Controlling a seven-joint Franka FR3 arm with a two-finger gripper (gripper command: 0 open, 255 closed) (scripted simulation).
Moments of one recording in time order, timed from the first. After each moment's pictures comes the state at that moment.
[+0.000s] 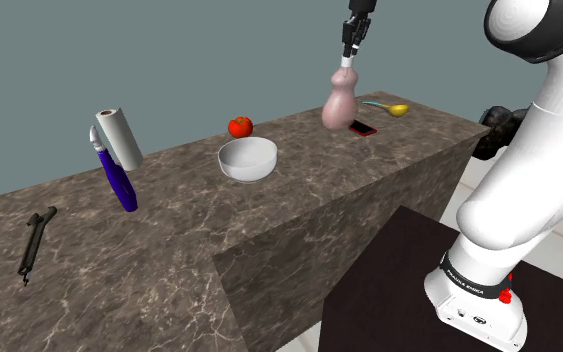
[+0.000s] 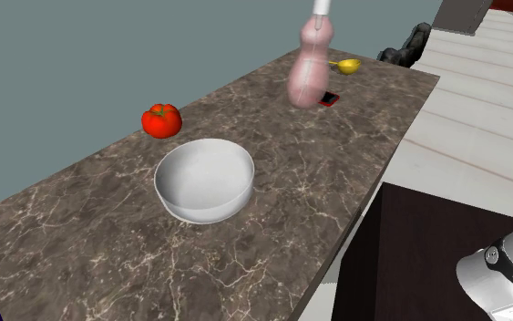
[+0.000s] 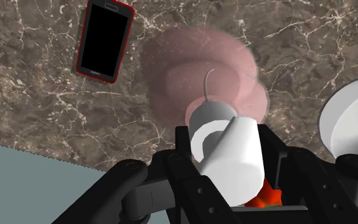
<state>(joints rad) -0.35 0.03 -0.11 -1.44 0.10 1.58 -0.53</state>
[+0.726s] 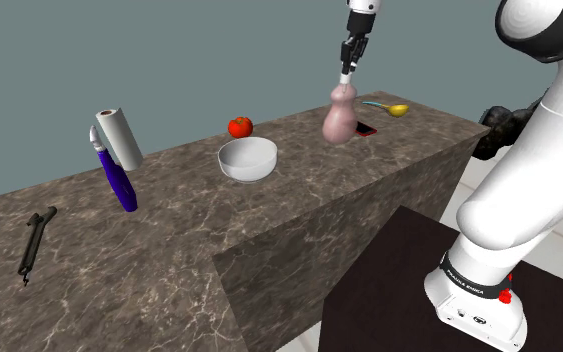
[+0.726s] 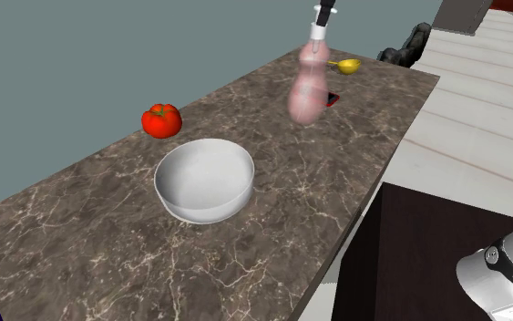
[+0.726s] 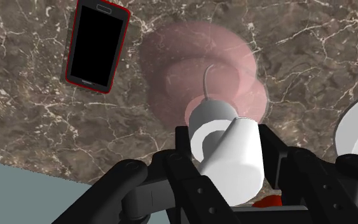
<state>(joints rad) -0.35 -0.02 -0.11 -1.63 0.09 1.73 -0.55</state>
